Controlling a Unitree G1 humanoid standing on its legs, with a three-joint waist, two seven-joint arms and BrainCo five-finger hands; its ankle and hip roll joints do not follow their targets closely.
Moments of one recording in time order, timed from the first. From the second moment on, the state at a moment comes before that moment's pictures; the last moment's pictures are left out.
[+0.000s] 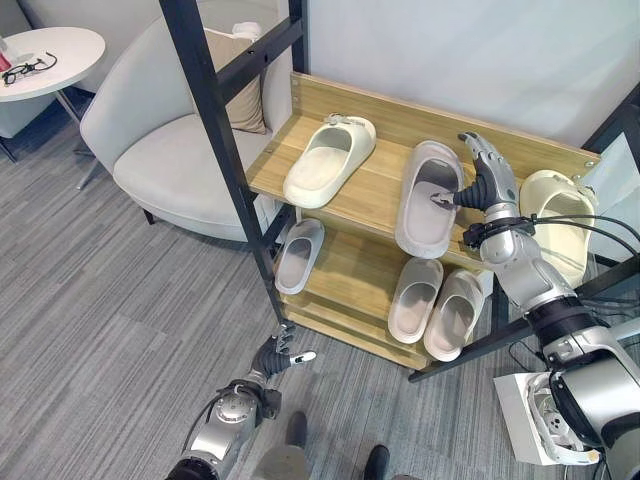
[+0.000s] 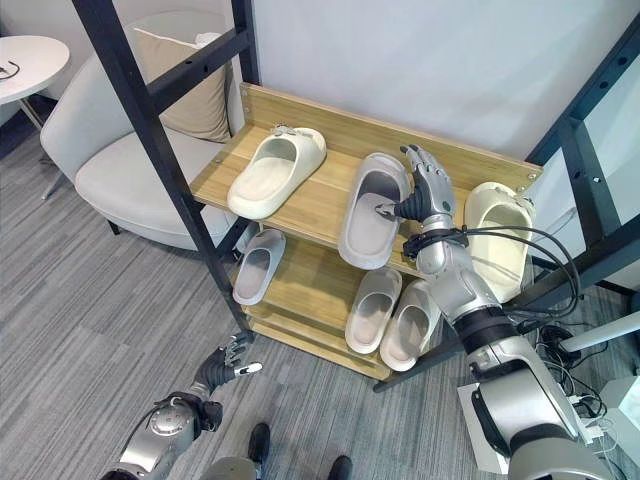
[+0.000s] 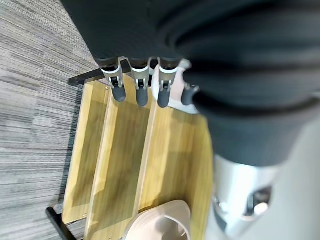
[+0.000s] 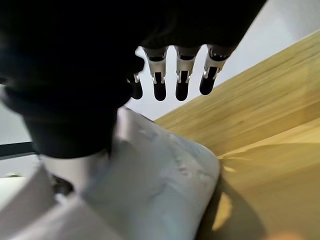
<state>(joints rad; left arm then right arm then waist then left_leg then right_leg) -0.04 0.34 -0.39 0.50 -0.35 -0.13 0.04 -0.79 -0.56 0.35 0.58 -0.38 0.02 -0.40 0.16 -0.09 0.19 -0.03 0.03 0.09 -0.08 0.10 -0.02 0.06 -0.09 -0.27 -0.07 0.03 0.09</state>
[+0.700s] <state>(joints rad) -0.01 0.31 -0.35 0.43 -0.34 -0.12 0.12 -0.39 -0.30 0.30 -0.39 -0.01 -0.14 -0.39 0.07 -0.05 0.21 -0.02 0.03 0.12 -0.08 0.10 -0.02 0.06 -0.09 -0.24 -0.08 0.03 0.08</state>
